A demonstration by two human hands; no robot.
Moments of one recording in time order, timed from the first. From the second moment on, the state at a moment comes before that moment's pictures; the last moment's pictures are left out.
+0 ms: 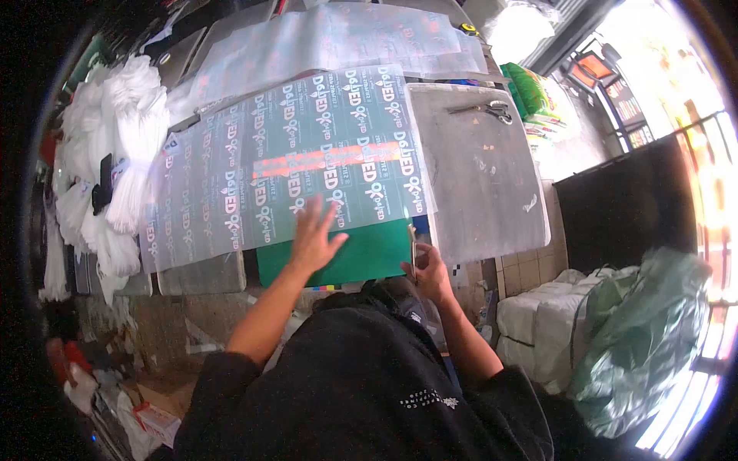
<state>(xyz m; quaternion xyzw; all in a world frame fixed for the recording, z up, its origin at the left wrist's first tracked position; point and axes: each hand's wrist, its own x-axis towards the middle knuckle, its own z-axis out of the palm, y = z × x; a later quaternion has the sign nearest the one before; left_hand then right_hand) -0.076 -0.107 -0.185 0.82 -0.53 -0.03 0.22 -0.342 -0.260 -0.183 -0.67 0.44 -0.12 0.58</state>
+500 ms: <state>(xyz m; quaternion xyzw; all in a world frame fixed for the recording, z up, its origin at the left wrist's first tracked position) -0.074 -0.077 -0.198 0.84 -0.54 -0.10 -0.02 -0.427 -0.287 -0.175 -0.57 0.29 0.08 0.77</state>
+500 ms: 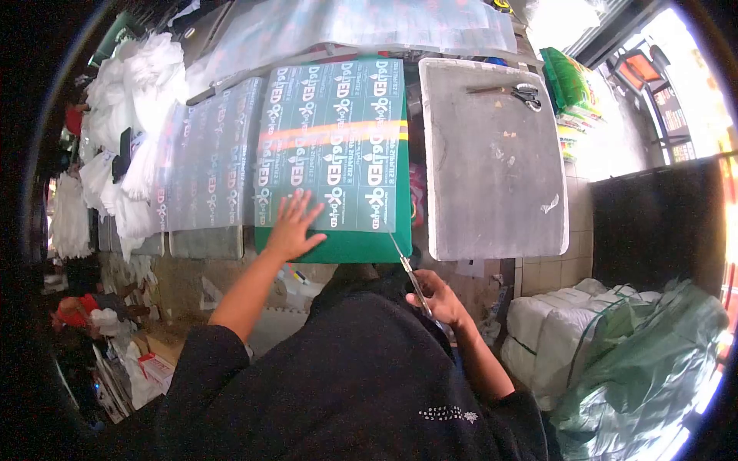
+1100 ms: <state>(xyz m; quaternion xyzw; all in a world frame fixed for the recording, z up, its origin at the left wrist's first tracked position) -0.102 -0.098 -0.236 0.87 -0.49 -0.01 0.11 -0.424 -0.162 -0.203 -0.48 0.45 0.01 0.75</state>
